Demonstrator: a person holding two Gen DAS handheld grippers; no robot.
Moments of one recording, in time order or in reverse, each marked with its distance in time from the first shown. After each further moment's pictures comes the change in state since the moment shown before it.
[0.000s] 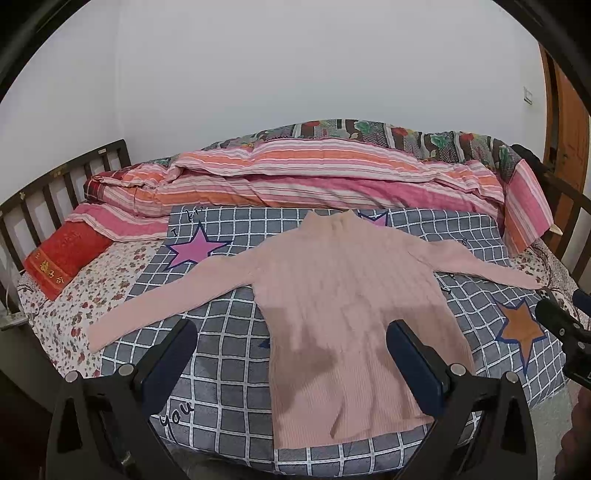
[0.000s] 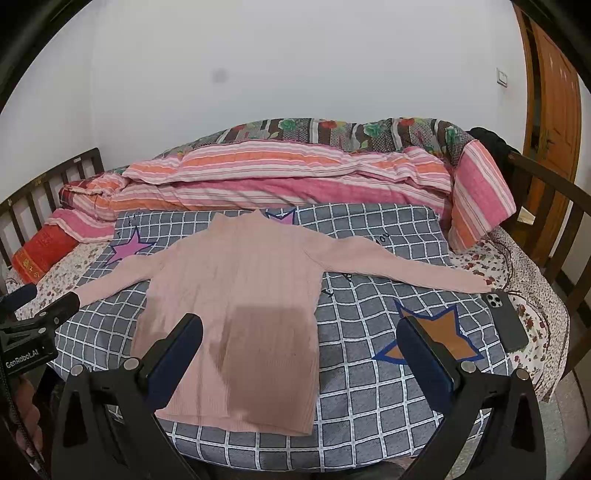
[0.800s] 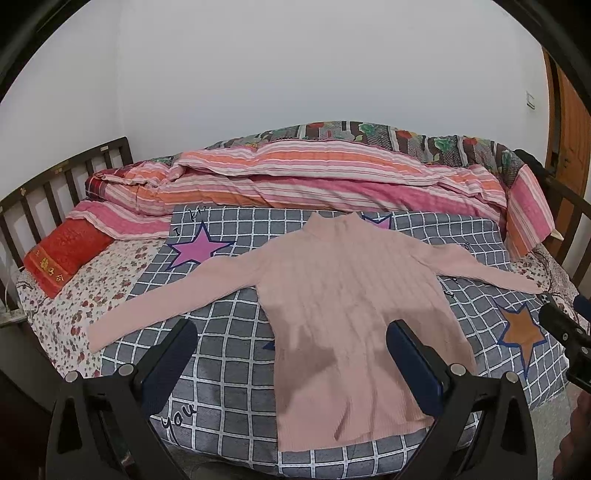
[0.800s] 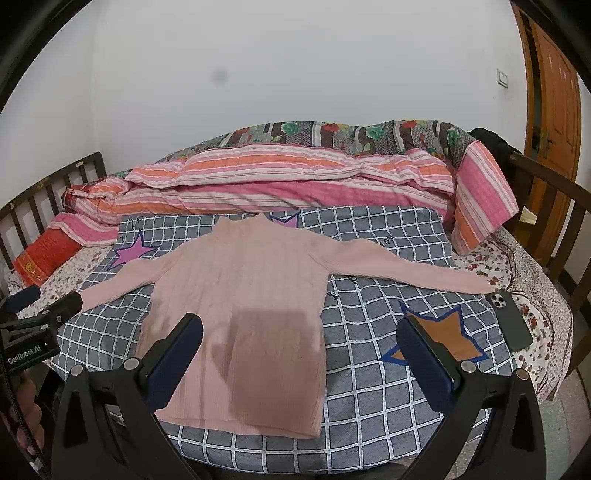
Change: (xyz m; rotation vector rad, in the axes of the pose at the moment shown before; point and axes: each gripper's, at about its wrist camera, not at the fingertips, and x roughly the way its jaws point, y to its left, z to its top) left arm -0.001 0.004 0.000 -0.009 -0.004 0.001; right arm 0.000 0.004 -0.002 0.004 -0.017 0.009
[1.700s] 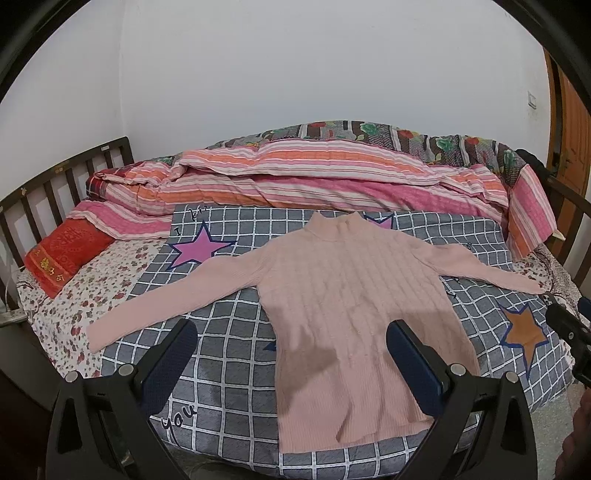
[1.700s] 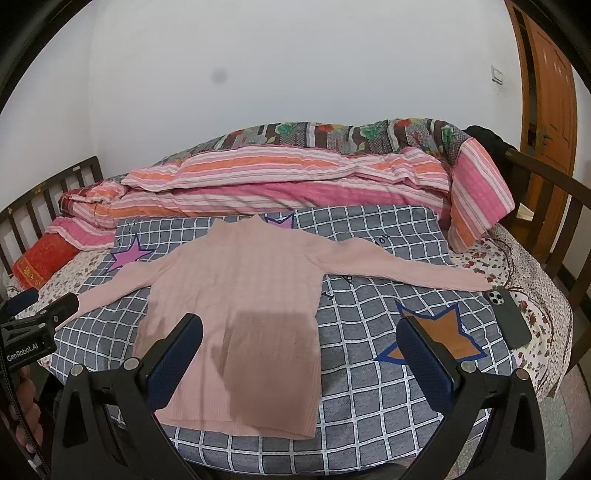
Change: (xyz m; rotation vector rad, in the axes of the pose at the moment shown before) left arm 0.003 0.003 0.001 -0.004 0.002 0.006; right arm 0.001 -0.008 -0.003 0.015 -0.010 -0.009
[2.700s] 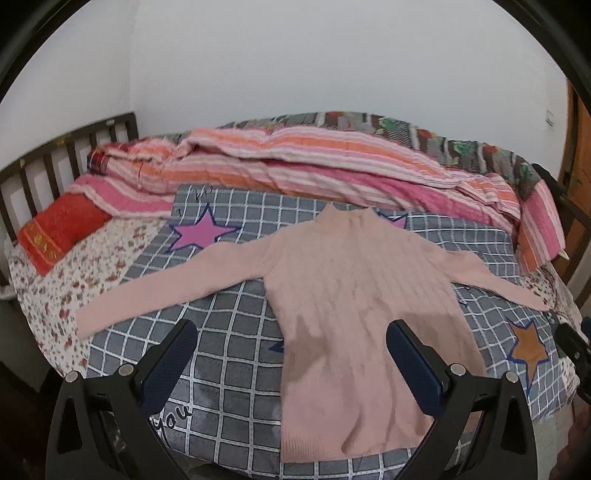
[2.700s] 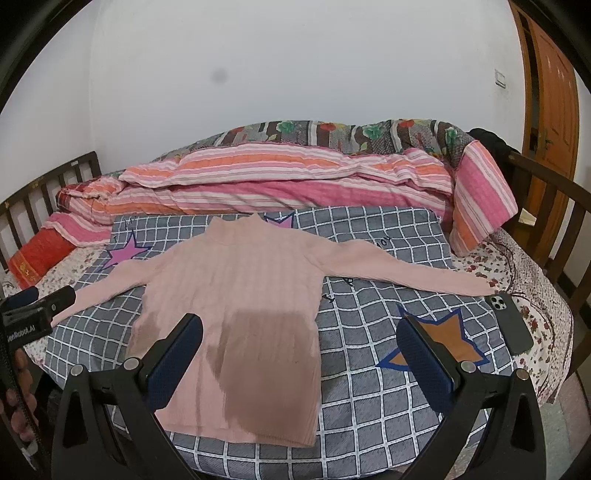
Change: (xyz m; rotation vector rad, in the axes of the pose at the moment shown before) left arm 0.039 0.023 0.002 -0.088 0.053 -0.009; right arm 0.017 0.006 0.005 -0.017 0.011 -0.008
